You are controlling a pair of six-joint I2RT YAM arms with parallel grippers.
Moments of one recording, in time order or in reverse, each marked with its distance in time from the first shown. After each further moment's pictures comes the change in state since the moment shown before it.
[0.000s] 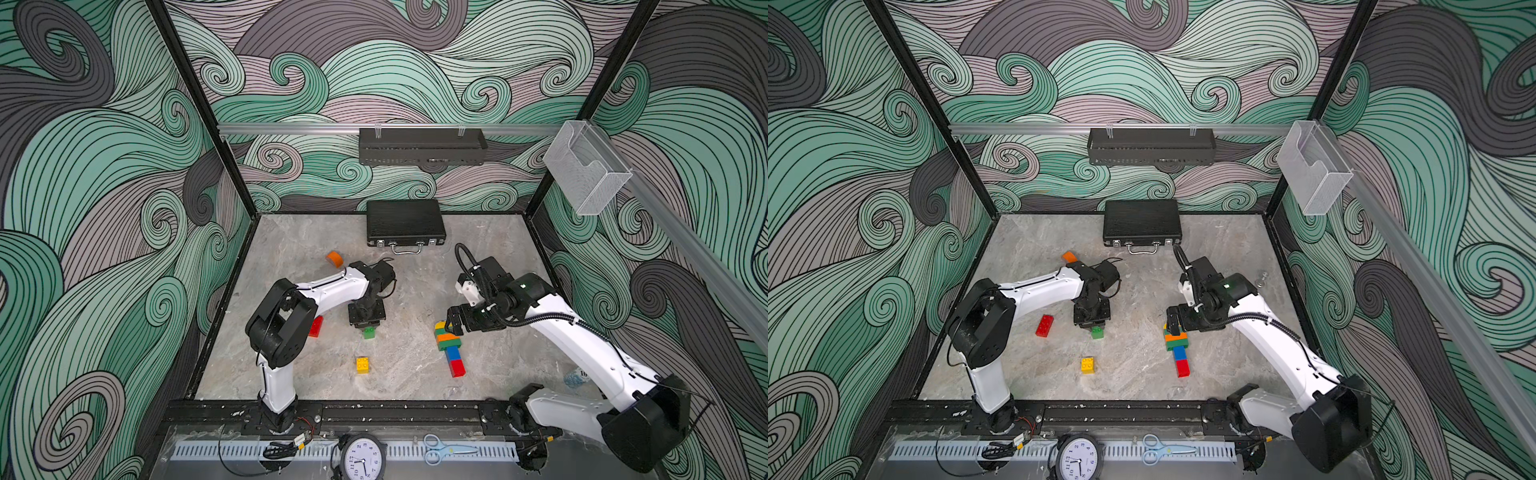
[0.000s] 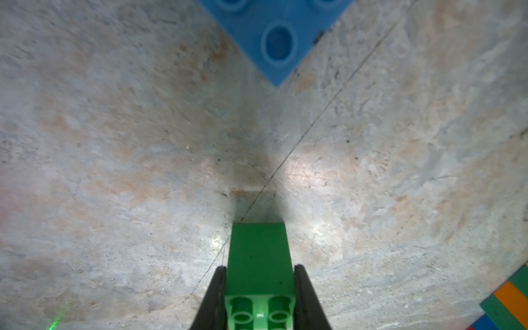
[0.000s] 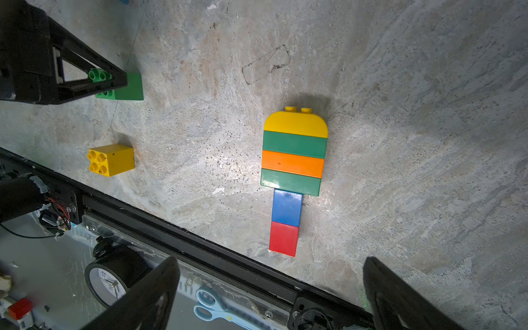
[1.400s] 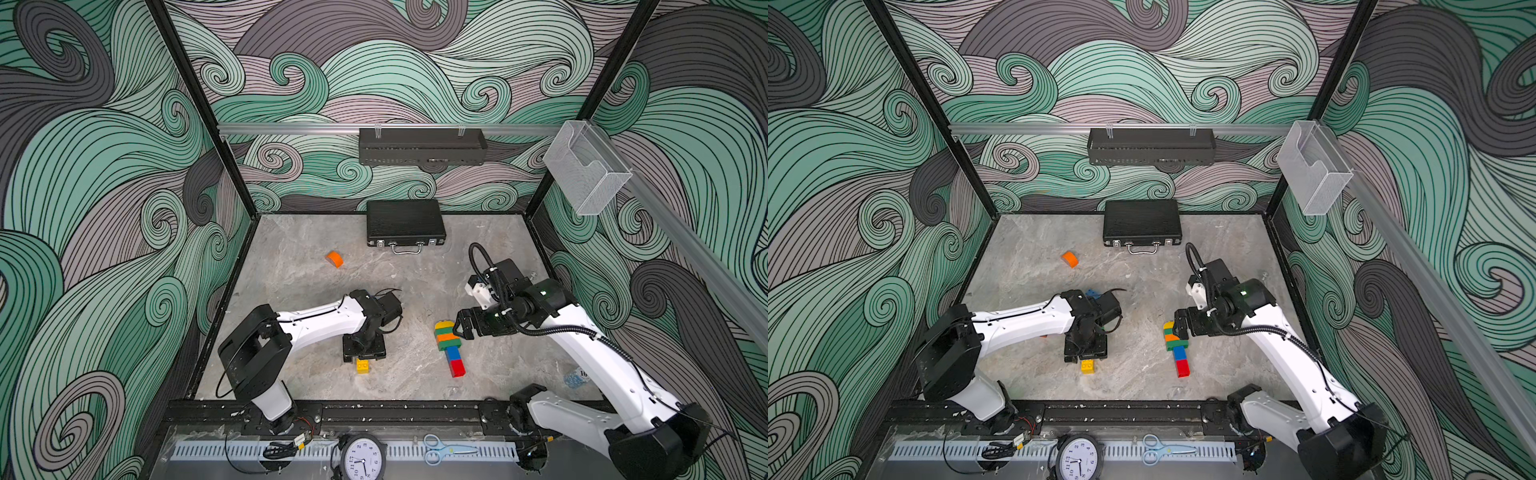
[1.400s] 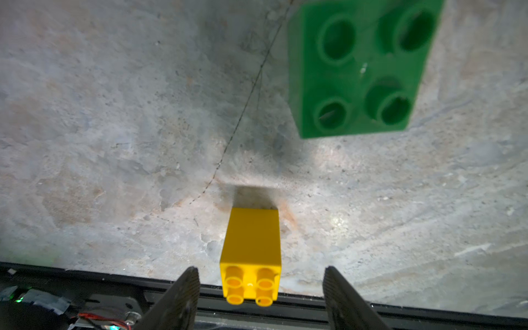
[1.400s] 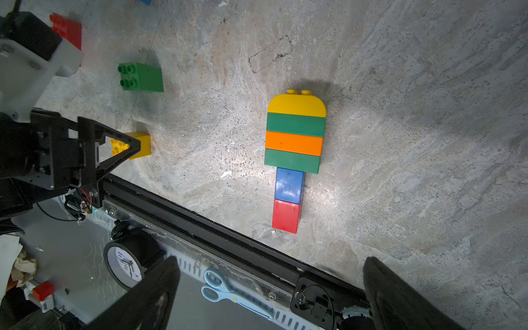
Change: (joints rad) left arm -0.224 -0.224 -0.235 -0.036 -0.016 -0.203; right arm -0.056 -0.103 0.017 -0.097 -0.047 -0.039
